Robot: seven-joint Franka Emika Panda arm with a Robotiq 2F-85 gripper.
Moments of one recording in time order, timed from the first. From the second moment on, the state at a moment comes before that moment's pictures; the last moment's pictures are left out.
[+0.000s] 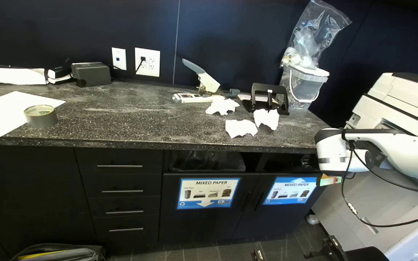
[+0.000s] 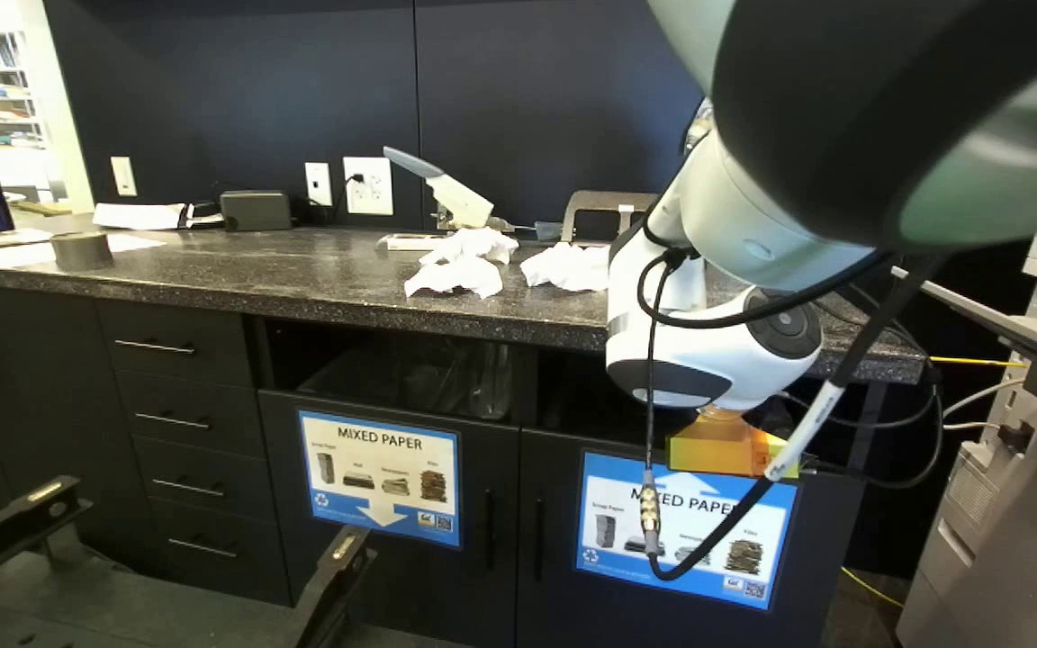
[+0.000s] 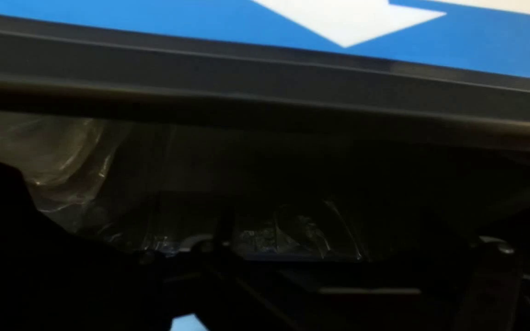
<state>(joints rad) -1.19 1.44 0.81 -1.58 0.27 3.26 -1.60</state>
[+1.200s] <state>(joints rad) -0.43 0.57 0.08 -2.31 0.28 3.10 -0.58</state>
